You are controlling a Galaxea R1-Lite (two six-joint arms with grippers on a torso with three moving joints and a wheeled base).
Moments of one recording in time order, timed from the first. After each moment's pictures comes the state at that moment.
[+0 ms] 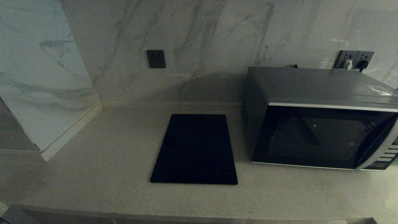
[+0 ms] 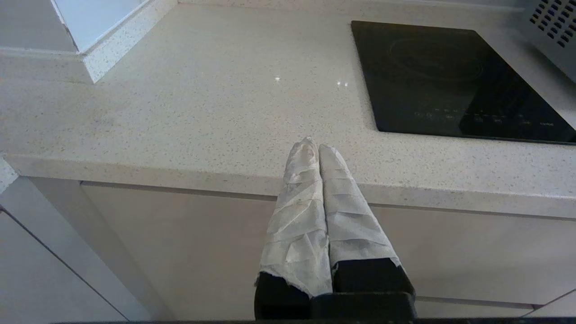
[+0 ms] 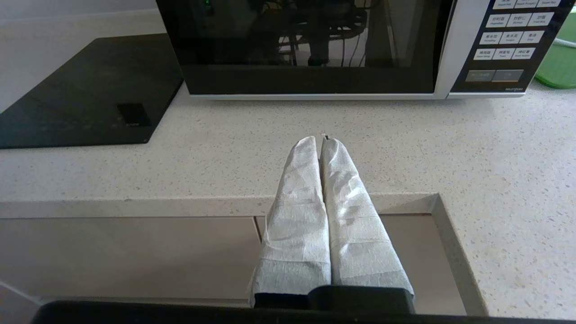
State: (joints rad) left arm 0.00 0.00 0.00 -0.01 0.02 -0.07; right arm 0.00 0.00 0.00 0.00 -0.03 0.13
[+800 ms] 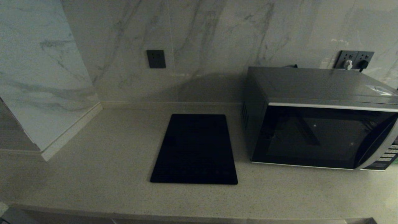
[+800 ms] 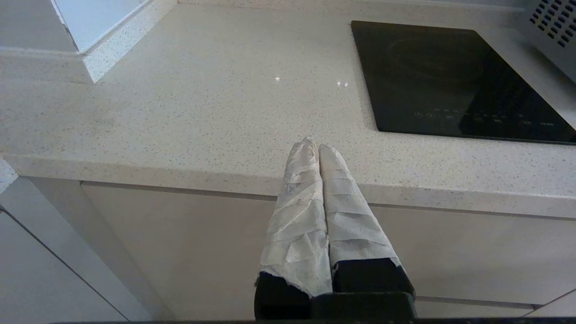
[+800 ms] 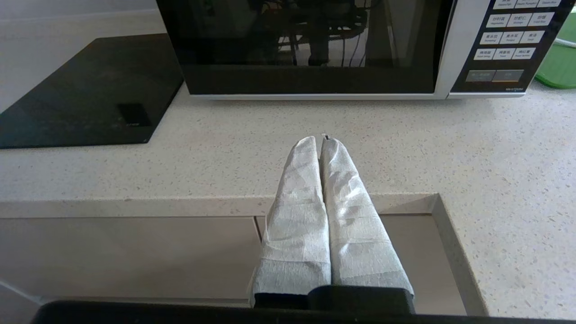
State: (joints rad) left arm 0.00 0.00 0.00 -0.01 0.02 -0.07; right arm 0.00 0.00 0.00 0.00 -0.03 0.13
